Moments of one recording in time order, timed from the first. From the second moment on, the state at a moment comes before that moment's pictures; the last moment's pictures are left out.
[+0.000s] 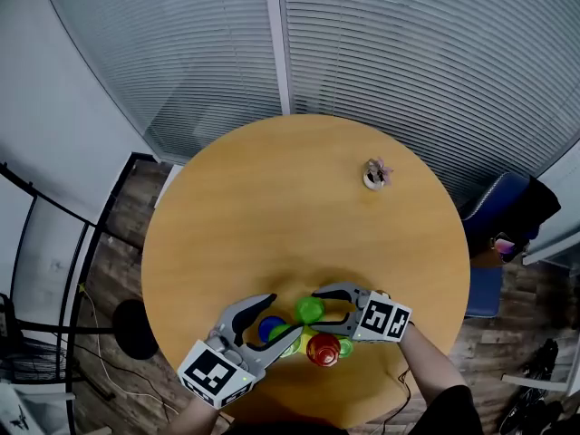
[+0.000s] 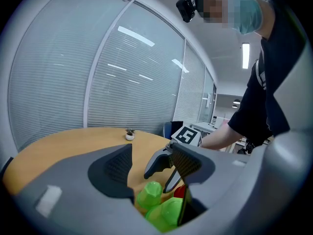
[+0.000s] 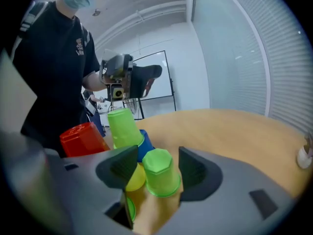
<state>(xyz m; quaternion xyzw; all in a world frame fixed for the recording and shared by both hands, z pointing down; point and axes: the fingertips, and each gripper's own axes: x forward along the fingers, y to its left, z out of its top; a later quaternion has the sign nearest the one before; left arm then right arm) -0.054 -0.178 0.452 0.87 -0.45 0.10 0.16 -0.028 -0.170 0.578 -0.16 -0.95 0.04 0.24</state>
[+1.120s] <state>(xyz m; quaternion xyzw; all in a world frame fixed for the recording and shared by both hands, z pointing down) -0.048 -0.162 0.445 0.88 -0.44 0.09 0.14 -0.035 -0.191 0.524 -0.07 -0.98 0.02 0.20</state>
